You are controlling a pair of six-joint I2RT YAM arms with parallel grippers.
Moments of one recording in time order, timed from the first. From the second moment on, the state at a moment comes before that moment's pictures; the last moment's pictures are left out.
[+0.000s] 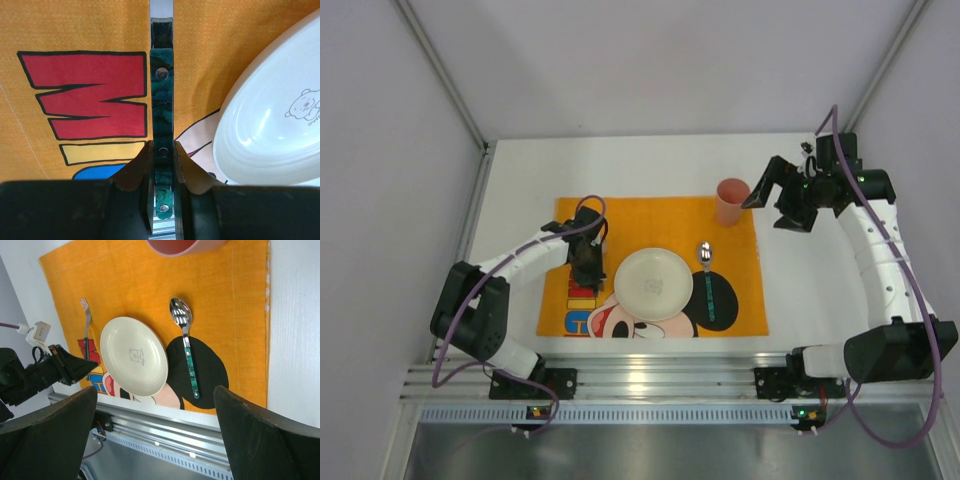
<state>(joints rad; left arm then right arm) -0.45 1.53 0.94 -0.72 0.05 -0.55 0.06 1.34 1.48 -1.08 -0.36 0.51</state>
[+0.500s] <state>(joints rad) -0.45 1.50 1.04 -0.91 0.02 -0.56 0.06 1.31 1.40 -1.06 -0.33 0.48</state>
